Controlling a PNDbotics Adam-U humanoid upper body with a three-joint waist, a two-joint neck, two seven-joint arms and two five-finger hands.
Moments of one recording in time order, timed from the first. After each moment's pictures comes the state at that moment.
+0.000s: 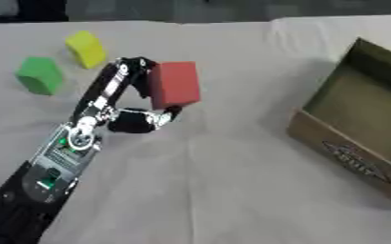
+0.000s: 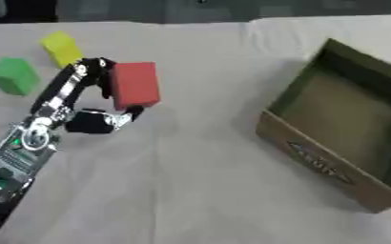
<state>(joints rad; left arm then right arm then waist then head) -0.55 0.39 -0.35 -1.67 -0.29 0.14 0.05 -0.47 -0.83 -0.11 -1.84 -0.41 -0.03 0.31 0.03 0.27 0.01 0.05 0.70</state>
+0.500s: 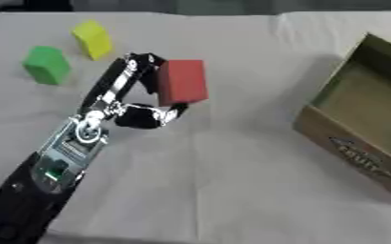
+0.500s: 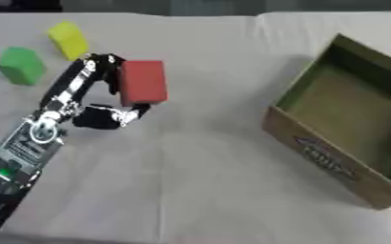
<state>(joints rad) -0.54 0.40 -0.36 -1.68 -0.29 0.14 0.04 -0.66 -0.95 0.09 -1.90 -0.26 -0.14 0.36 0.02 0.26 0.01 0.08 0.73</state>
